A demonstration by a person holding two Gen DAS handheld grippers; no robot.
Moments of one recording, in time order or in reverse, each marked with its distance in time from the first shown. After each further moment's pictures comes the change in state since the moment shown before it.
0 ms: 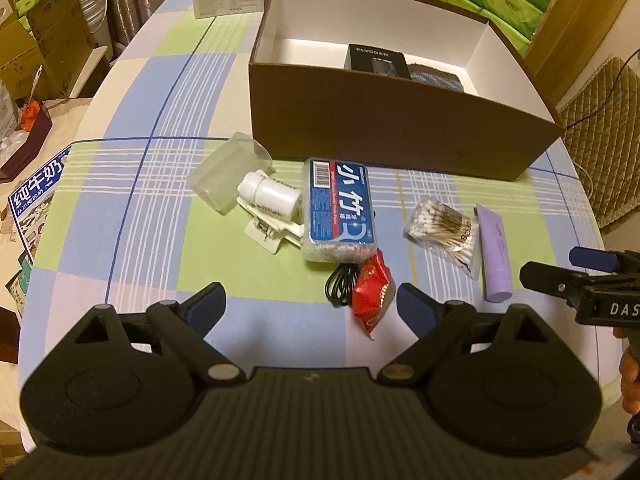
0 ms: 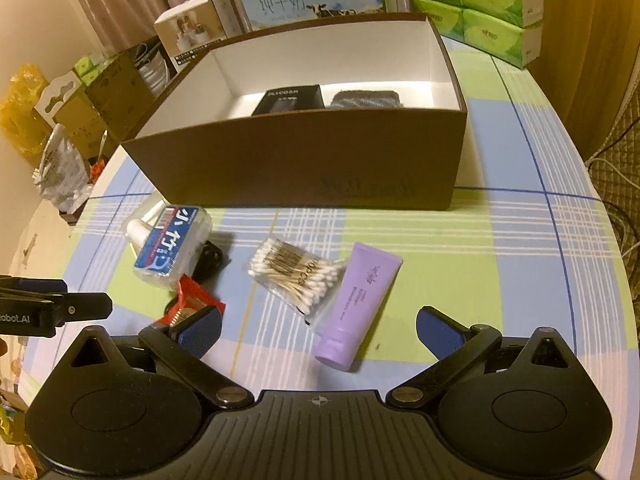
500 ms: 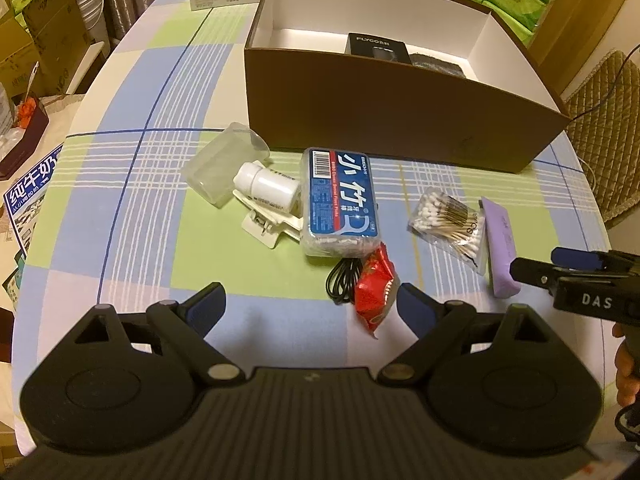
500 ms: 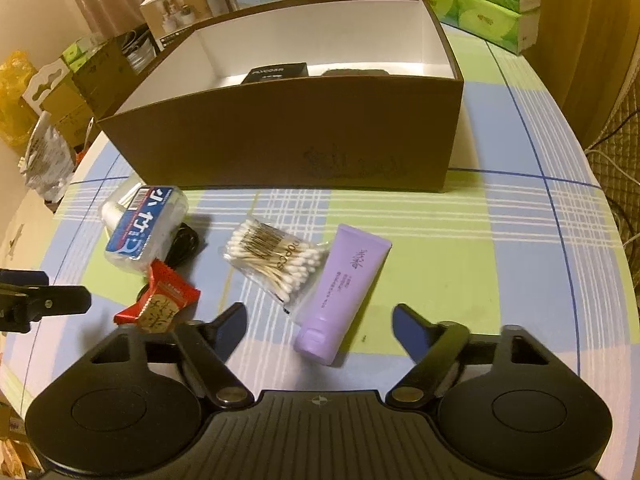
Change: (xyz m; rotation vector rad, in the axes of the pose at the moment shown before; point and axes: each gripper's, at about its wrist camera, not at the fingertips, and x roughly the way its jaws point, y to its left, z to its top) left arm 0.012 0.001 -0.002 0.004 0.013 0.001; right arm 0.021 -0.009 -0.008 -0.006 0.025 -0.036
